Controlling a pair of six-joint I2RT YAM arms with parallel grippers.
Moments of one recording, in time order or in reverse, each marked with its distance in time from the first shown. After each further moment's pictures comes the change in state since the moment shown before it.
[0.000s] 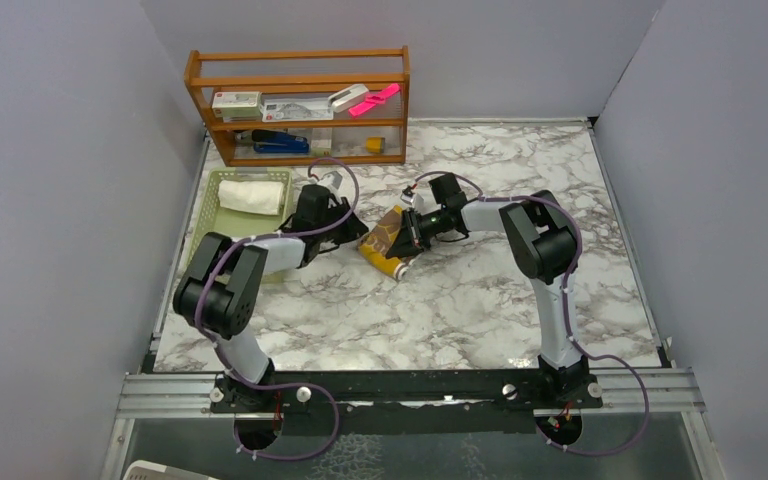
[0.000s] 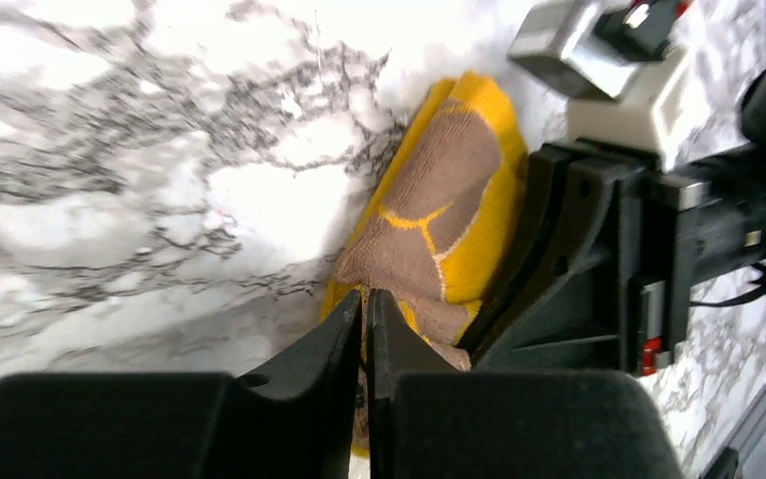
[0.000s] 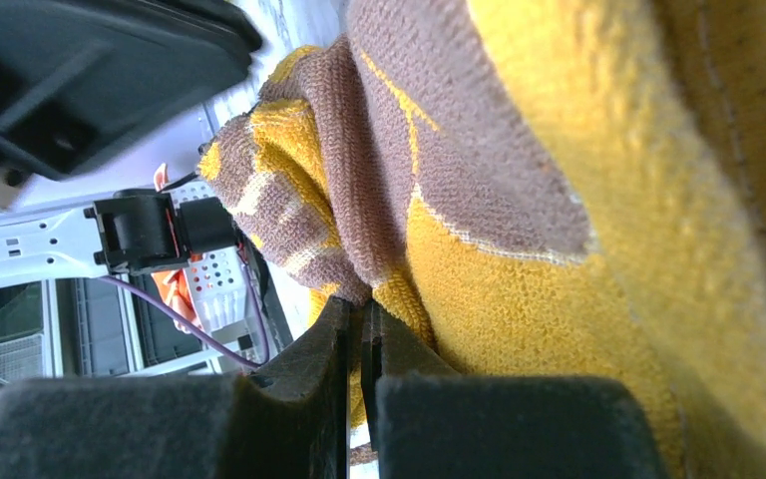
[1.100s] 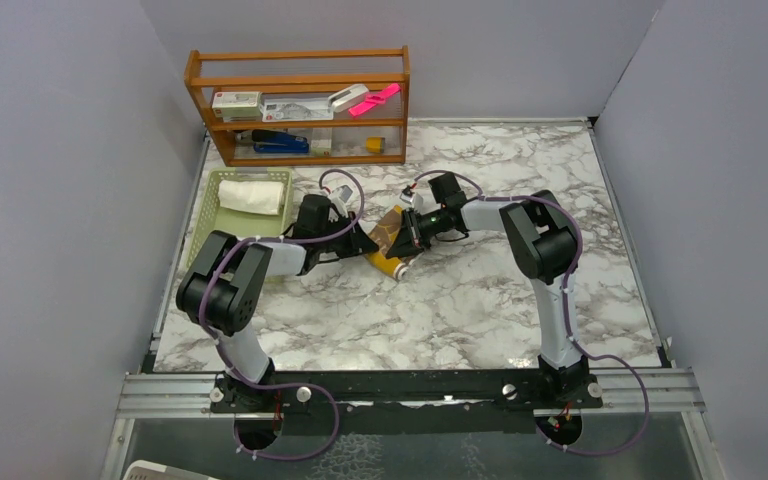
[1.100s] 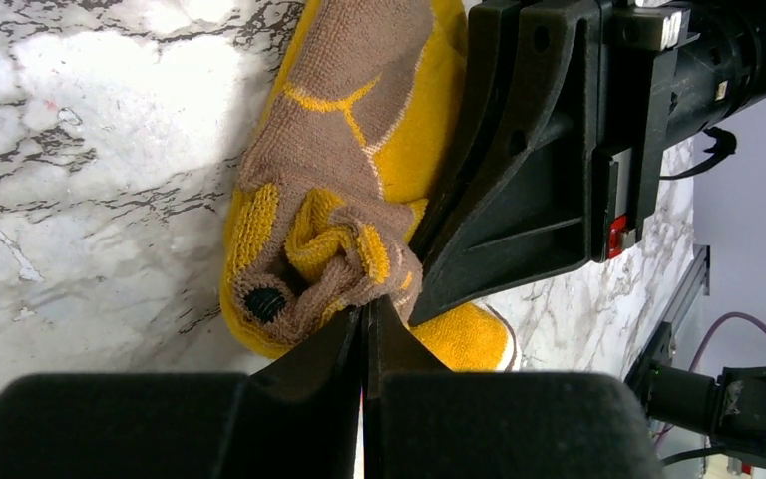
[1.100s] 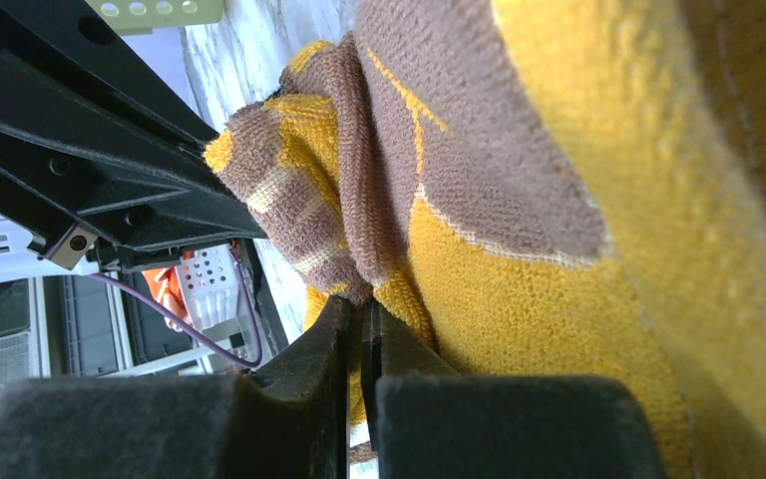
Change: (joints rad) left arm 0.004 -0.016 -0.078 0.043 0.208 -0.004; right arm 0.001 -0.002 0.008 -0.027 0.007 -0.031
